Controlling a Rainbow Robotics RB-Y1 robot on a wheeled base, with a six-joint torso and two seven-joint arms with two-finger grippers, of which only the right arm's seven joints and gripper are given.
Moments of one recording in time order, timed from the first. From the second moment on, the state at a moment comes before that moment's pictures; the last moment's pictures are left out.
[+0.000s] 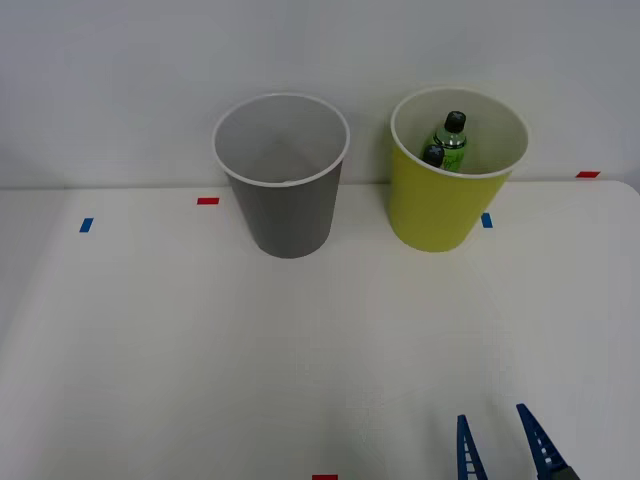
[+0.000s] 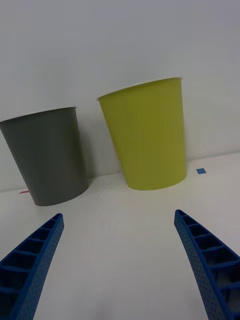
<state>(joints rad) 0.71 -0.01 0.06 -1.48 0.34 -1.15 1.10</state>
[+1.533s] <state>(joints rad) 0.71 -0.01 0.06 -1.48 0.34 -1.15 1.10</state>
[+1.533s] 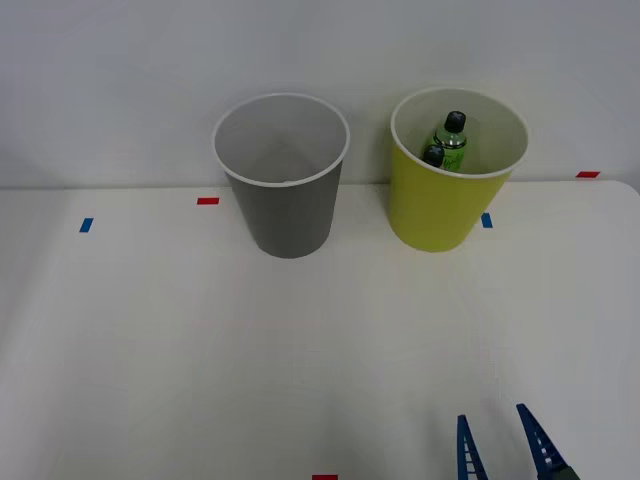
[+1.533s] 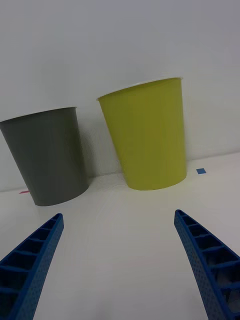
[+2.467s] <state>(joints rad) 0.71 -0.01 0.06 -1.48 0.34 -1.15 1.10</state>
